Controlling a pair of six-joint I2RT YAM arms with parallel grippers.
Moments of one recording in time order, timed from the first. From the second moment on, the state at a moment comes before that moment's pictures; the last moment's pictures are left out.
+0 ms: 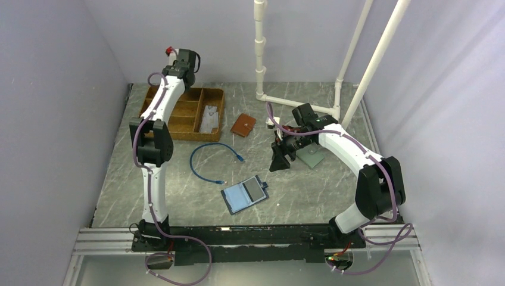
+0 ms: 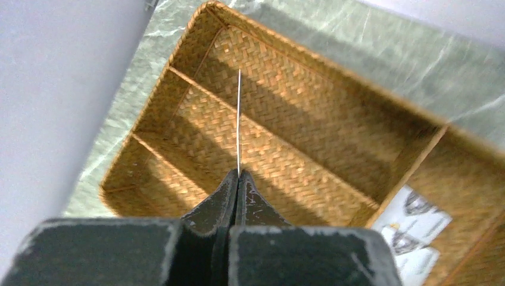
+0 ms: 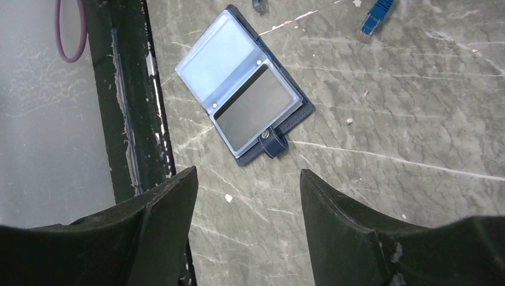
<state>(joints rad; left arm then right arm) -0.18 2.25 2.19 -0.79 -0.69 -0.26 0.39 1.54 1.17 -0.84 -0.89 -0.59</state>
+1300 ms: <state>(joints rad) 0.05 2.37 2.25 -0.80 -0.04 -1.40 0.42 1.57 1.17 -0.84 -0.89 -0.59</state>
